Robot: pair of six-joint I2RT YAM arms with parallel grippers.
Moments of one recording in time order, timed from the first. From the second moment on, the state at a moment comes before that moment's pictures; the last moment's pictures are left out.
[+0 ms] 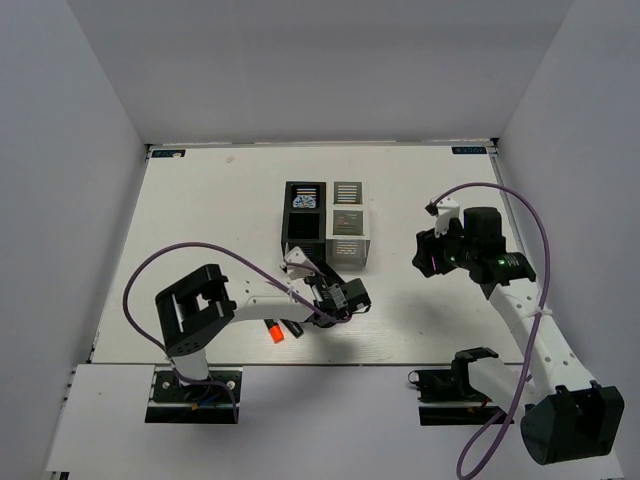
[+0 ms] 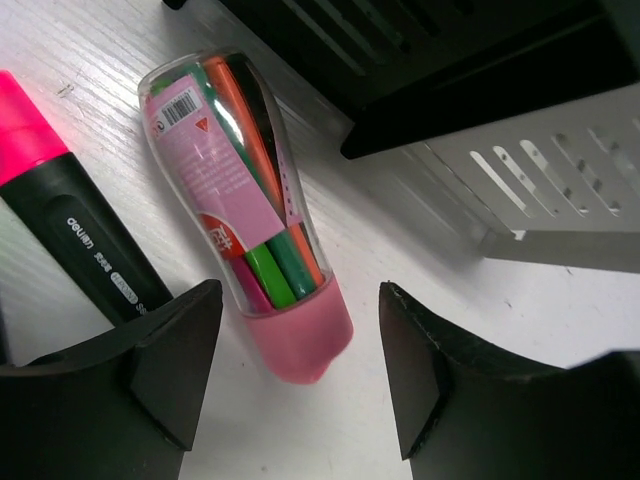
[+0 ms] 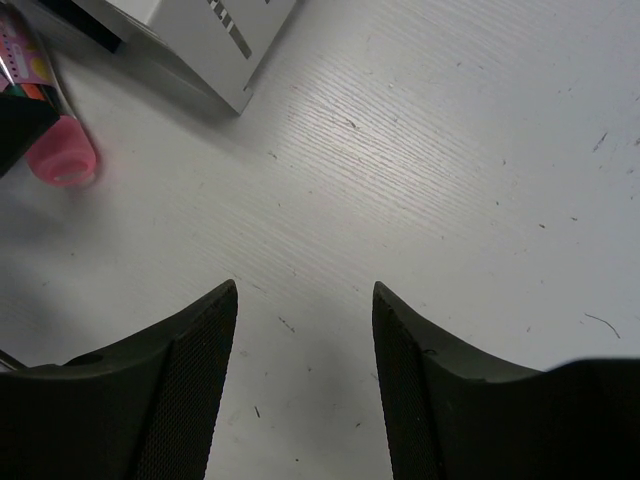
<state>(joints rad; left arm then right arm) -1.20 1.75 1.07 -0.63 -0.89 -1.83 0.20 0.95 0.80 -0.61 -0.34 -0.20</state>
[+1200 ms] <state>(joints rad) -1.40 1.98 1.29 -0.83 -0.90 -1.97 0.02 0.90 0.78 -0.61 -0.51 -0.16</state>
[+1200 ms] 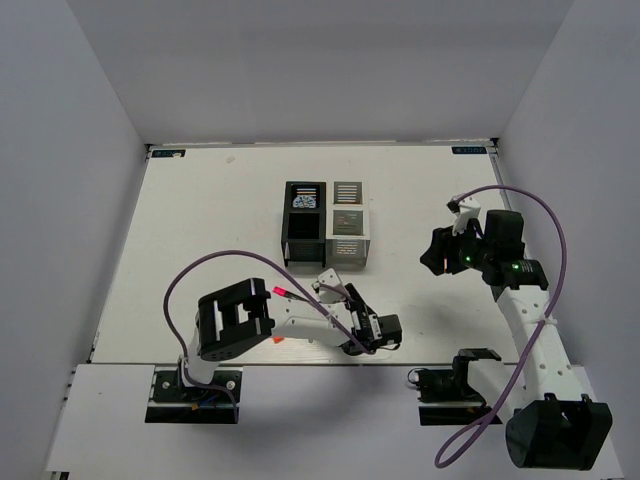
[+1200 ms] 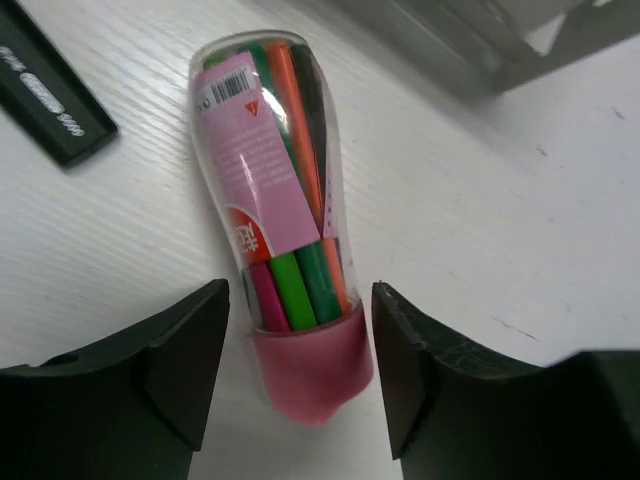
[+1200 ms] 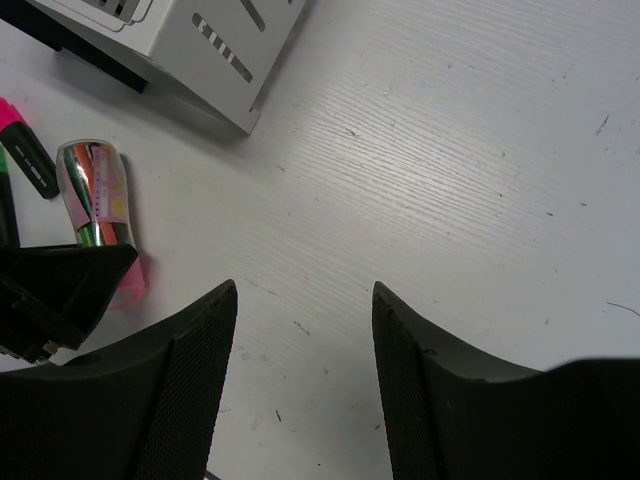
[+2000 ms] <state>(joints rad) -1.22 1.96 1.21 -0.90 -0.91 -1.97 -0.06 0.91 0.78 -0.61 -0.58 -0.16</state>
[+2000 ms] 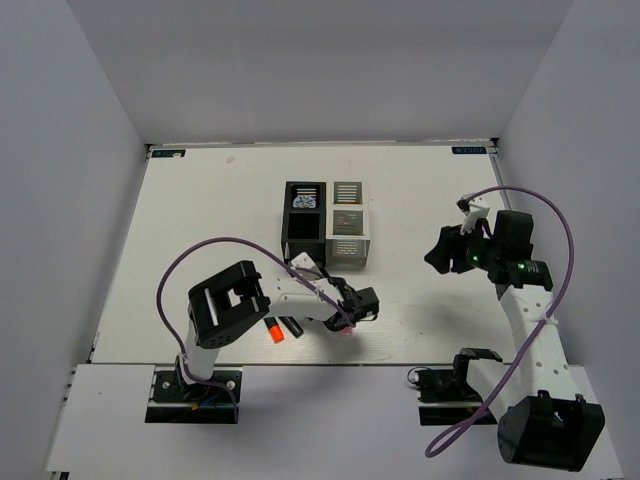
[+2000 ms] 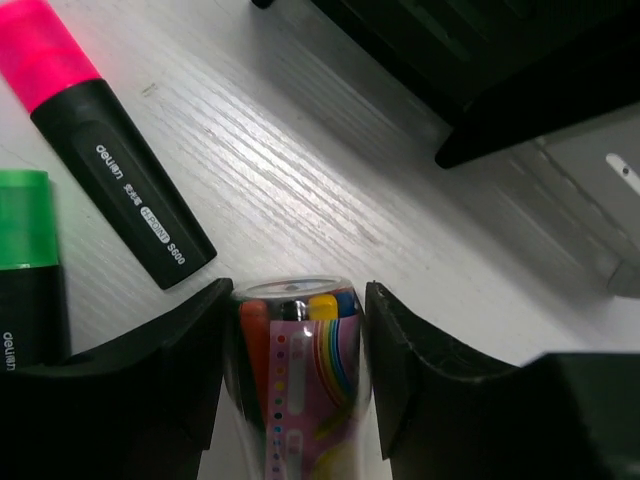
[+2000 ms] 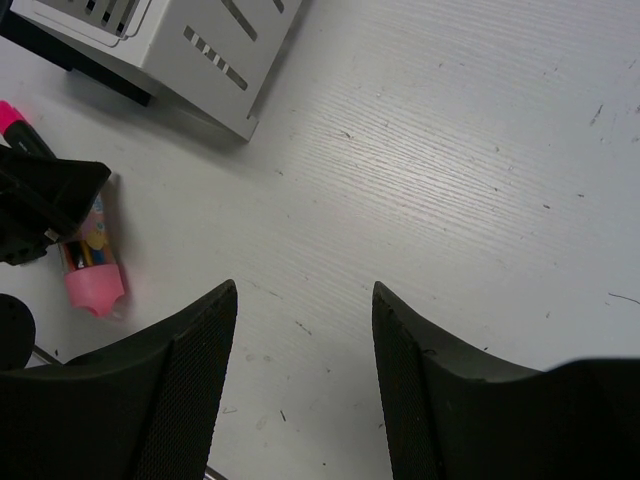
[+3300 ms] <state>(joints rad) -0.99 1.50 1.45 -0.35 -0.99 -0.38 -0.11 1.00 0.78 -0.77 -0.89 -0.33</state>
